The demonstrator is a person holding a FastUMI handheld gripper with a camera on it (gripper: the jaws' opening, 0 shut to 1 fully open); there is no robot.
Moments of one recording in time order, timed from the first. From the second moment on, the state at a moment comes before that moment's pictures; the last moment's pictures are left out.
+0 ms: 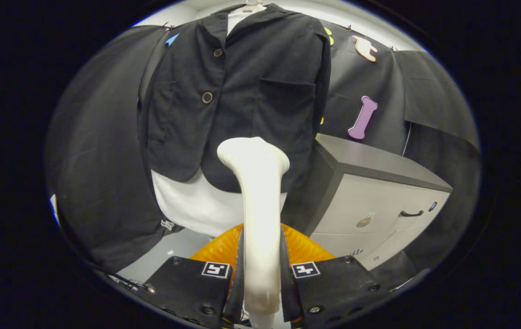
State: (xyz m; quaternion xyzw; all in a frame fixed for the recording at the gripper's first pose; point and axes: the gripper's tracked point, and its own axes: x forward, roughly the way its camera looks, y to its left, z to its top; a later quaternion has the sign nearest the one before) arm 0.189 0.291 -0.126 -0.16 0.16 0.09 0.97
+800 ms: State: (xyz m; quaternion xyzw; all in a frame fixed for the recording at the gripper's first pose) arm 0.159 0.348 0.002 -0.14 0.03 0.14 0.98
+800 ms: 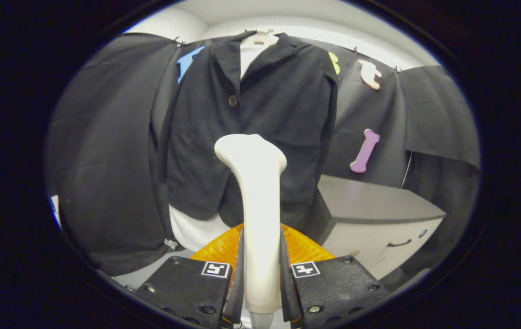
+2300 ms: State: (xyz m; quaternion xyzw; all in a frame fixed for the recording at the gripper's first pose) arm 0.227 0.560 0.278 -0.12 -0.28 0.14 0.94
